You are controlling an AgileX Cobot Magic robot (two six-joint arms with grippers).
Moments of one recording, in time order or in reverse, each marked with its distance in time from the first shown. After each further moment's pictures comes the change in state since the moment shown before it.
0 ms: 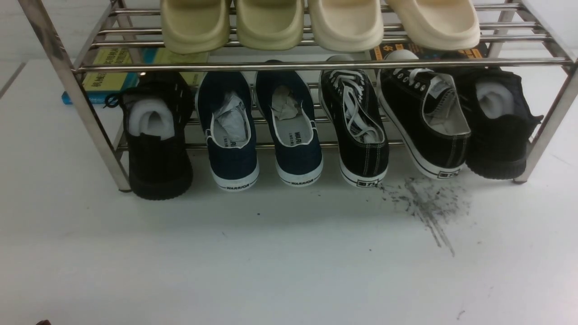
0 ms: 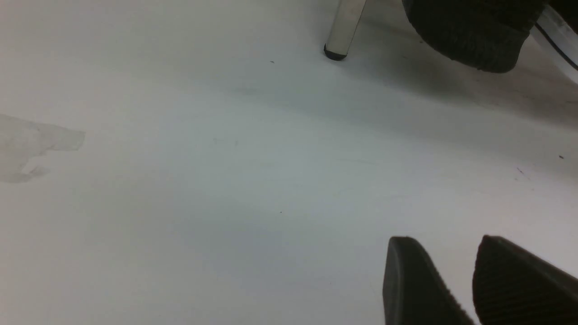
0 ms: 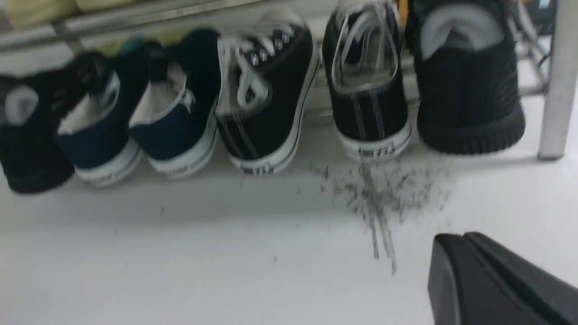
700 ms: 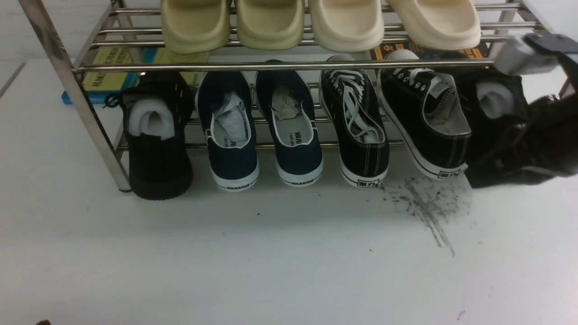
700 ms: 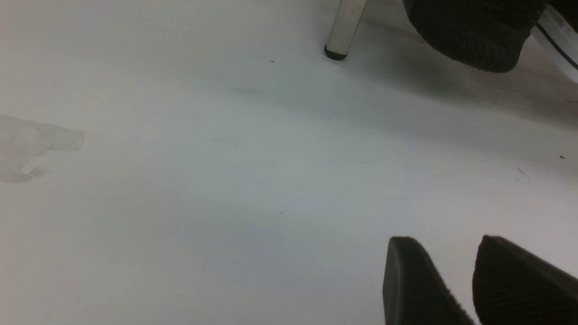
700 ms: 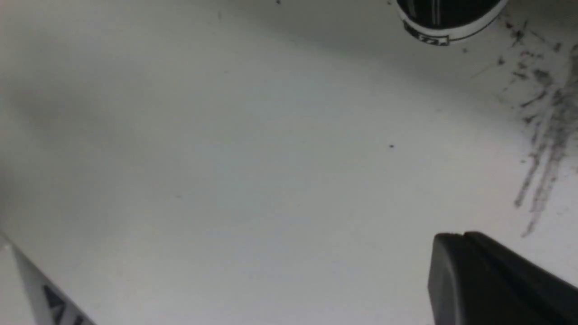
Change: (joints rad) right arm 0.262 0.839 -0.670 -0.152 0.391 -0.041; left arm 0.000 0.000 0.000 0.000 0.000 0.000
